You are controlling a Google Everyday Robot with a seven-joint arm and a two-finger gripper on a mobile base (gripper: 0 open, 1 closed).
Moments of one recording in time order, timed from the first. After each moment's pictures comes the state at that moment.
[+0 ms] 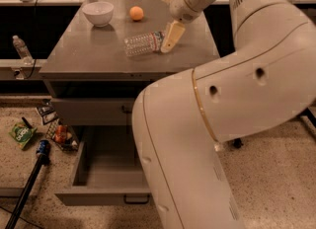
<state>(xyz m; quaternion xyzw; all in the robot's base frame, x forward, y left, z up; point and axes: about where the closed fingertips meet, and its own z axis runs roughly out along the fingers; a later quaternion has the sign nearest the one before) 0.801 -0.030 0.910 -0.70 0.60 0.01 0.39</state>
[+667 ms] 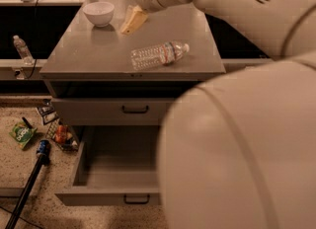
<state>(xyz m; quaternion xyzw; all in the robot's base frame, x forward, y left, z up) 0.749 0.091 1.015 -0.67 0.44 0.00 0.59</state>
